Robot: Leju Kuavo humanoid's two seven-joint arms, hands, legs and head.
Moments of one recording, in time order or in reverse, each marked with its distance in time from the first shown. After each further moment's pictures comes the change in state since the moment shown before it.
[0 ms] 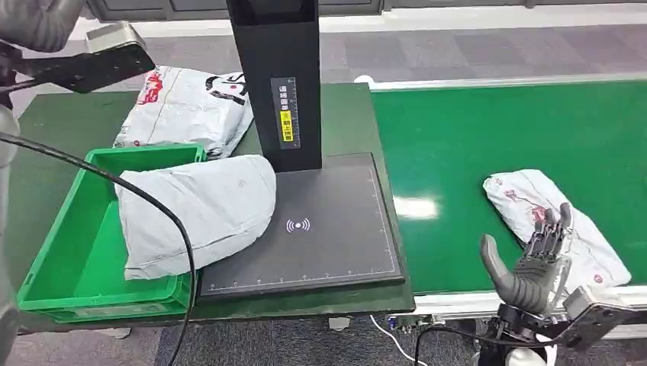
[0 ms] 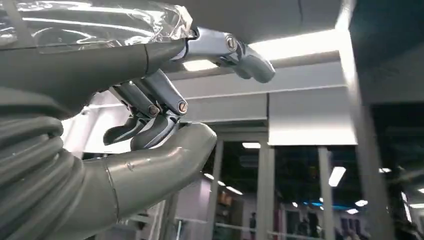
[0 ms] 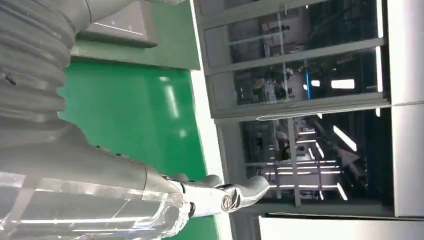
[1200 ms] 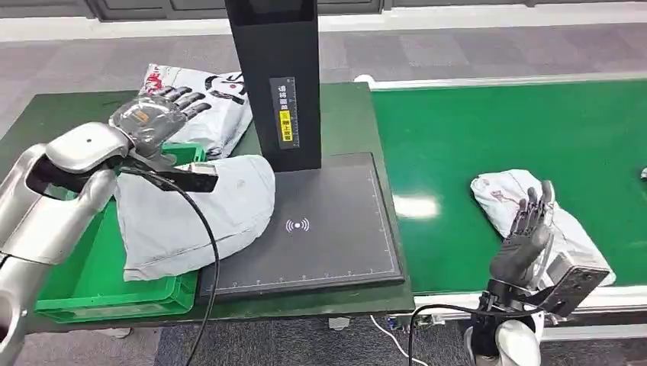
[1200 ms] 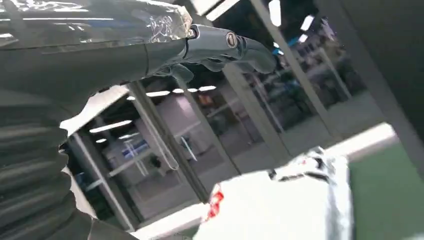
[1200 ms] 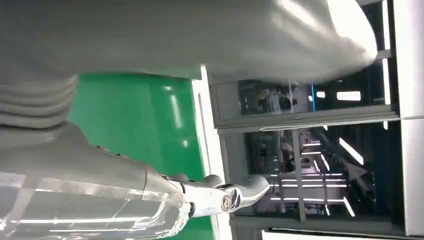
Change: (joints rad) left arm 0.113 0.038 -0.307 0.352 -0.164 -0.187 -0.164; right arm -0.123 0.002 -0.002 0.097 0.034 0.041 0.051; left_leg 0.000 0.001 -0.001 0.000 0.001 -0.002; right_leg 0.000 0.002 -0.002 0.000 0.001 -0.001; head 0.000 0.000
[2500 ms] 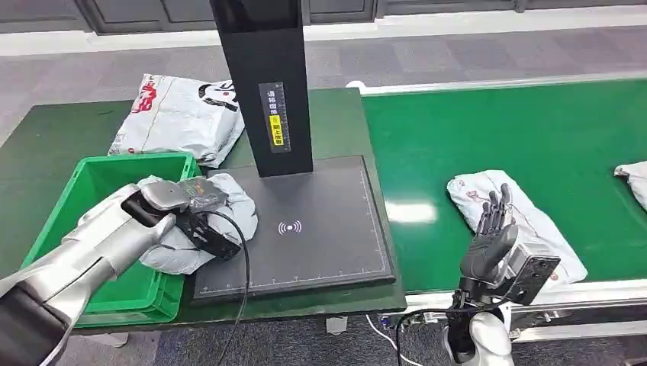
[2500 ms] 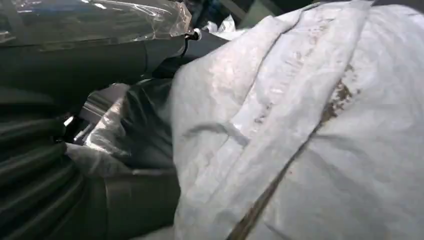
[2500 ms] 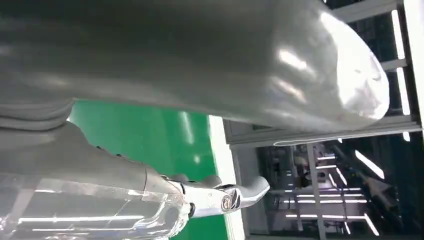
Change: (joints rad) left arm -0.082 -0.158 -0.499 0.654 0.093 -0.005 -0.081; right arm -0.037 -0.049 0.140 0.165 -0.080 -0.068 -0.055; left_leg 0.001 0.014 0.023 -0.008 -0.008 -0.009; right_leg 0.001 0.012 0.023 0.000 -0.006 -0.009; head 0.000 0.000
